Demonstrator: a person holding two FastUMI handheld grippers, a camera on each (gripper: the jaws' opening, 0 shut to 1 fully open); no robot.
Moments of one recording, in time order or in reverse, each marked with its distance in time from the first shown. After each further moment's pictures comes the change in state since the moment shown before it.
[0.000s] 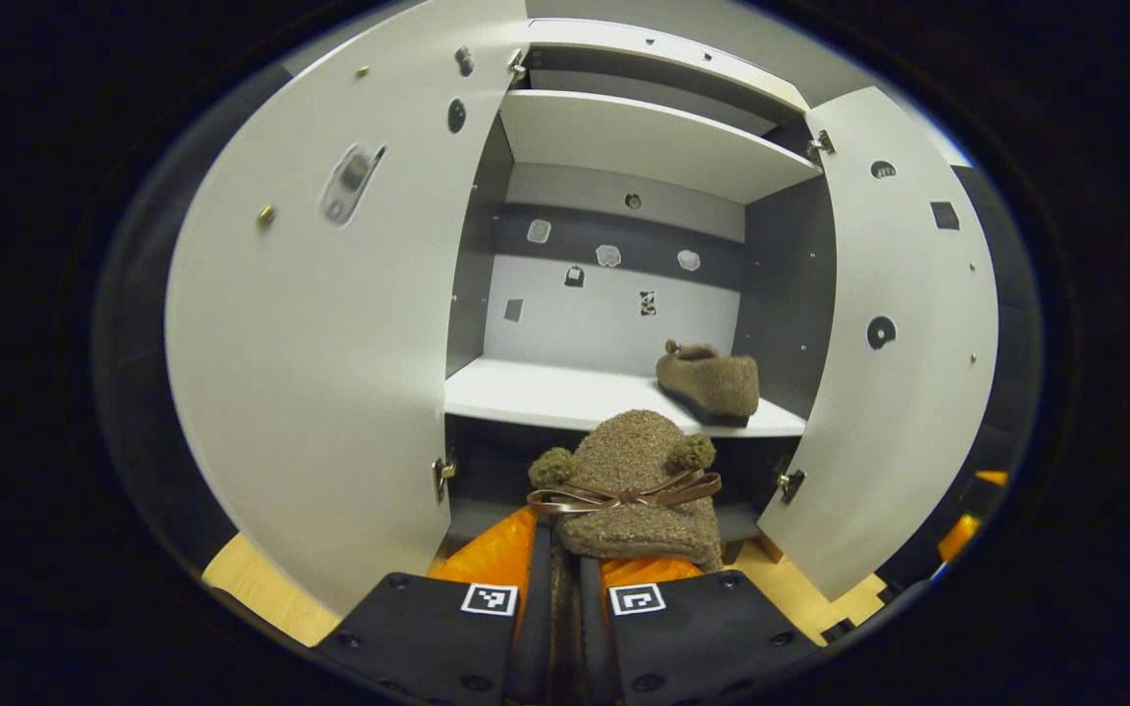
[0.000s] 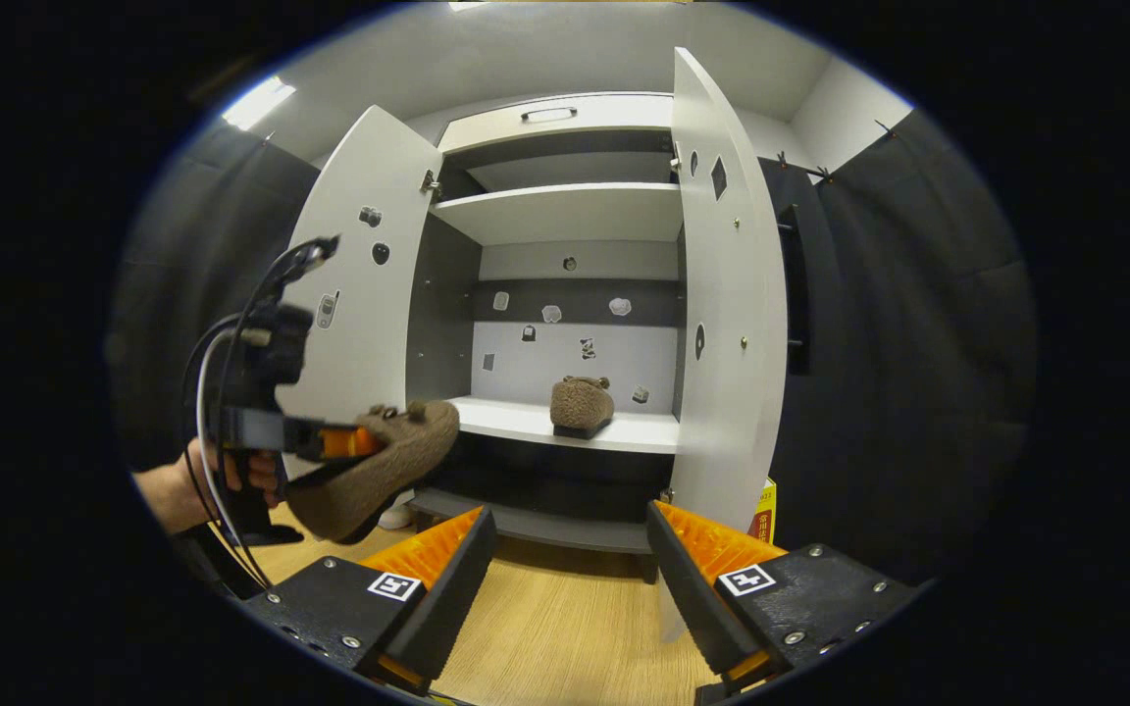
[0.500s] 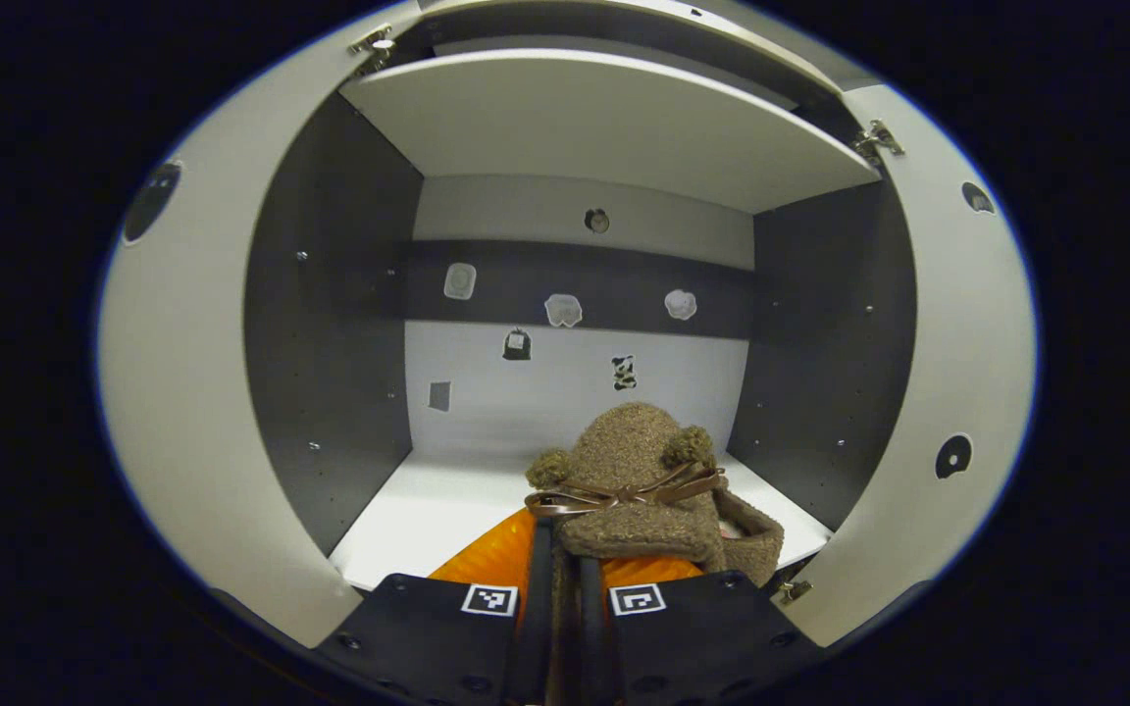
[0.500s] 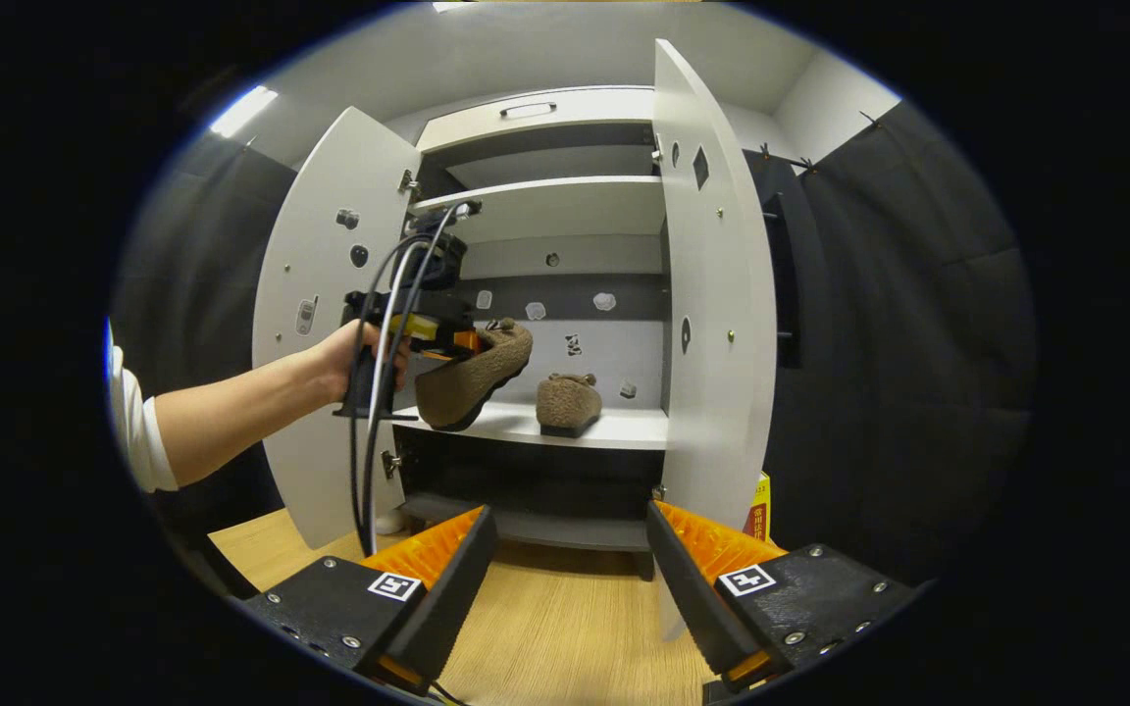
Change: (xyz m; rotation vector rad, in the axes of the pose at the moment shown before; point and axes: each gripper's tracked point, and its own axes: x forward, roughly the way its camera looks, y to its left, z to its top) left arm 0.184 -0.039 0.090 0.044 0.062 -0.028; right arm 0.005 -0.019 -0.003 0.042 0.020 -0.065
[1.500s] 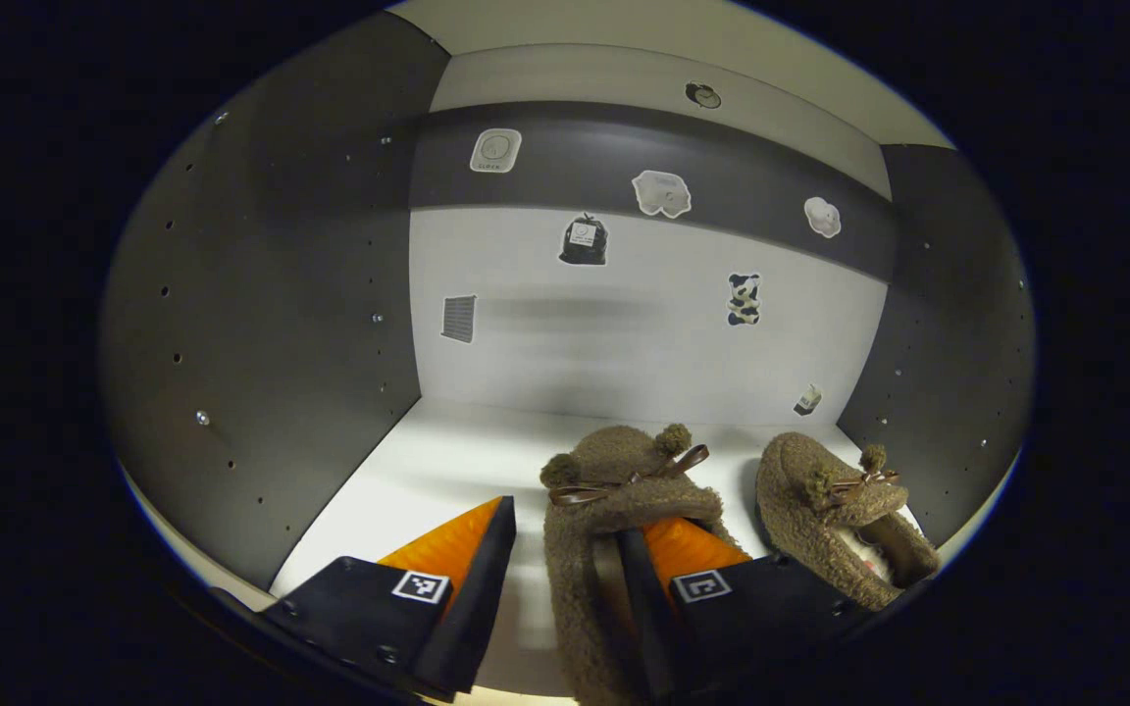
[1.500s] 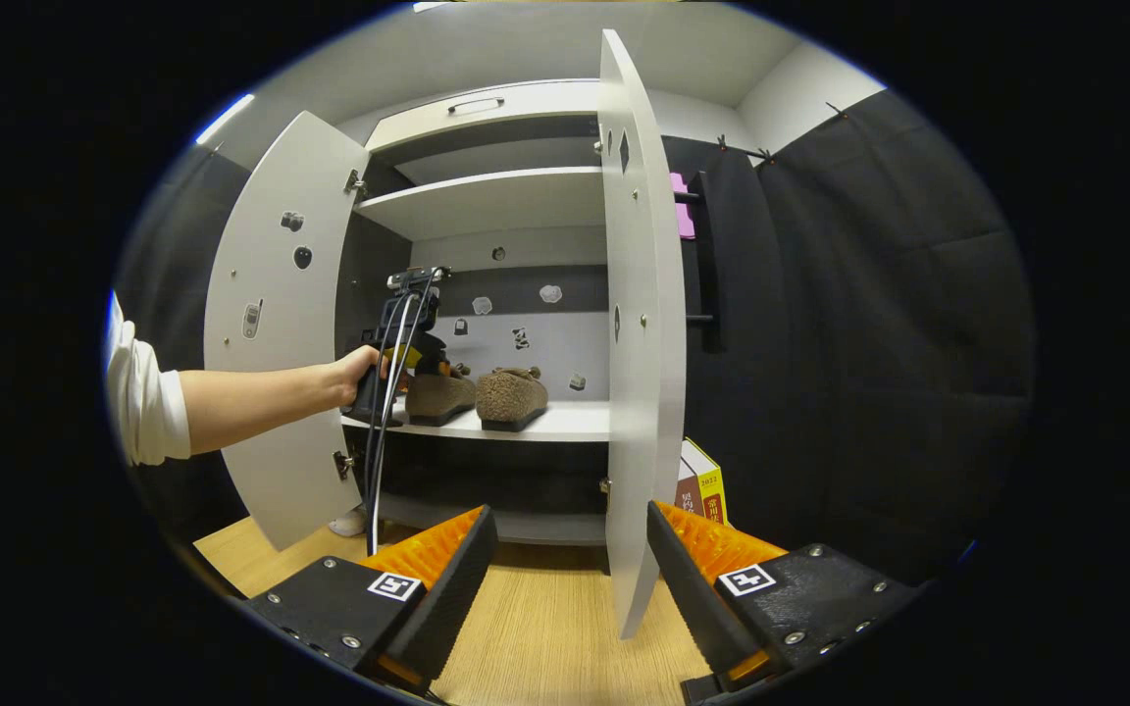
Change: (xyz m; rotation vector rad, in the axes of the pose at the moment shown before) left arm 0.095 0.055 -0.043 -0.004 0.163 0.132; right arm 0.004 -0.041 -0.004 0.031 0.011 -0.101
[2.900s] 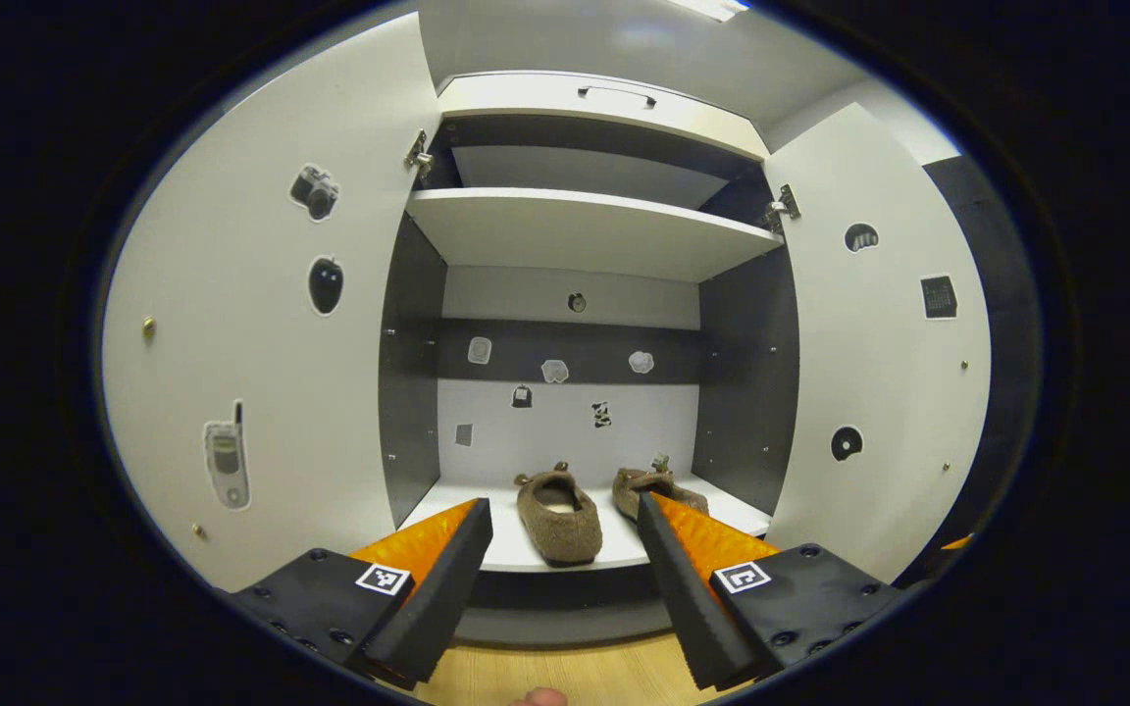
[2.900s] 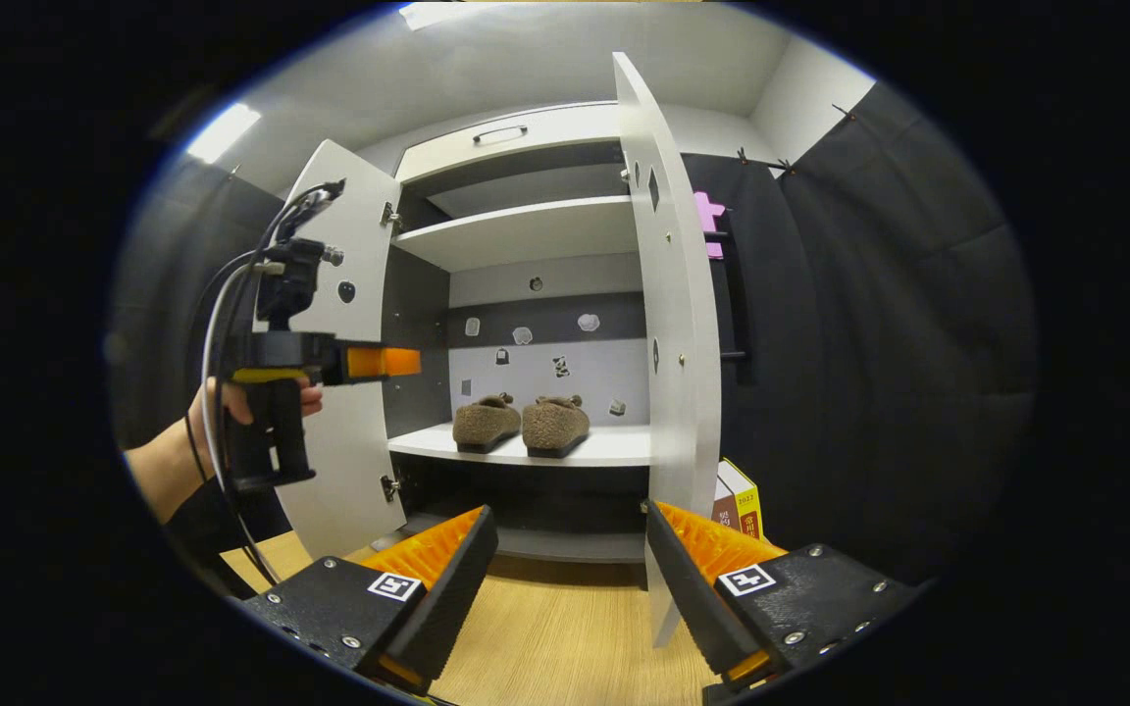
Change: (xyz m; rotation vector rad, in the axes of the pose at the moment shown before) left arm -0.302 -0.021 -0.013 0.060 -0.446 -0.162; right arm -0.019 0.025 0.023 0.030 -0.081 0.118
